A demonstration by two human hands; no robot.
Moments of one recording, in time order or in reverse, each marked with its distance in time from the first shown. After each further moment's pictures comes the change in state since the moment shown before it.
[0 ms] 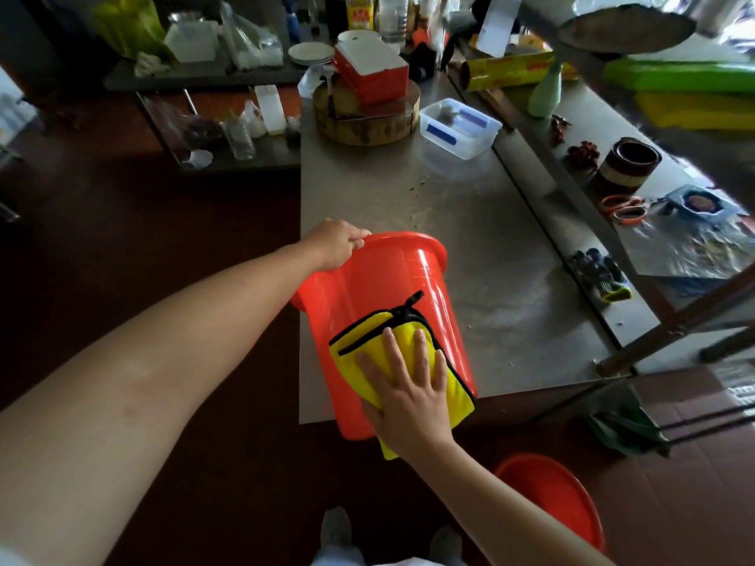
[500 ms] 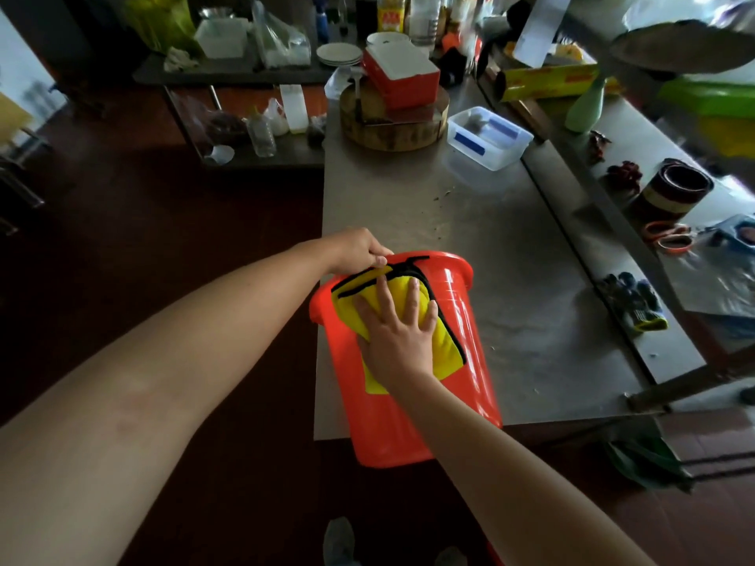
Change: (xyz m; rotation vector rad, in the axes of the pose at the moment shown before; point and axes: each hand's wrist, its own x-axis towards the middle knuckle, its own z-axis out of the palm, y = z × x) left_hand 0.012 -0.018 -0.025 -0.052 -0.200 0.003; right_hand 0.141 -0.030 -0.017 0.011 -0.111 0.051
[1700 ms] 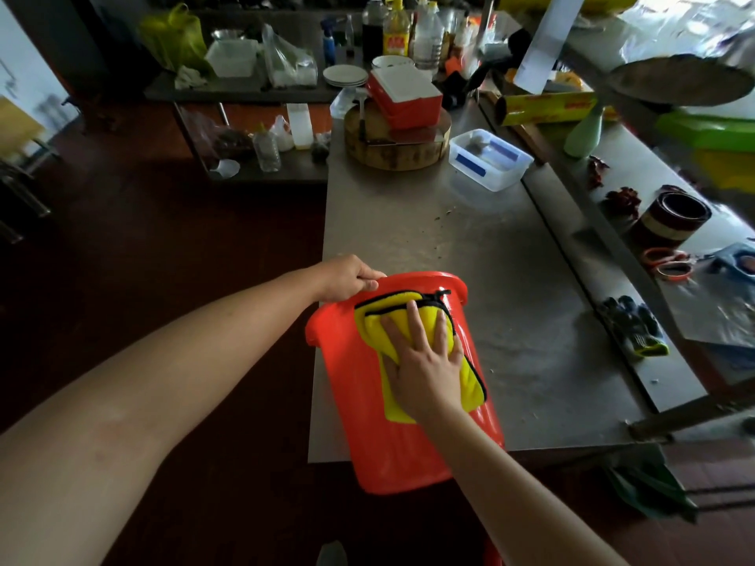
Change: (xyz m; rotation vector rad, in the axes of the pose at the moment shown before) left_hand -0.005 -0.016 0.000 -0.020 0.014 0.011; right_hand -0.014 0.042 -0.002 0.114 0.001 0.088
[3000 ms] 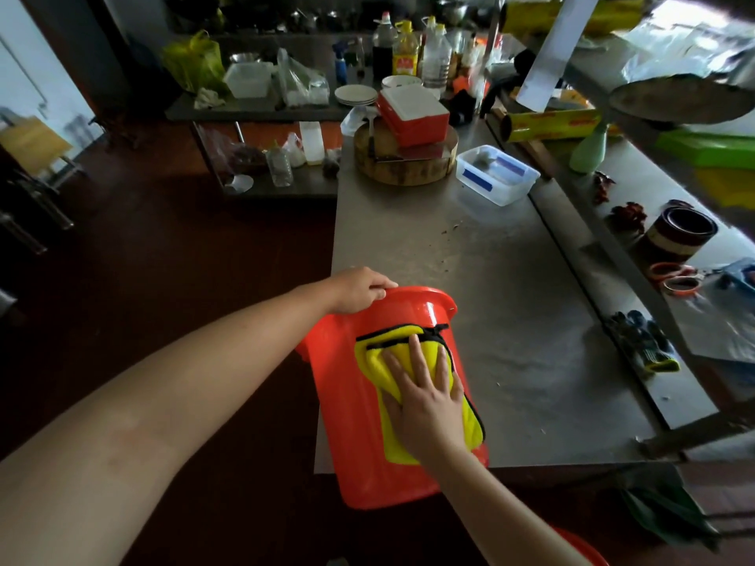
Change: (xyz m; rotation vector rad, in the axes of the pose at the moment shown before) left_hand -0.006 0.019 -0.001 0.059 0.052 0.037; right_hand -0.036 -0.002 0.009 0.056 -0.030 -0.029
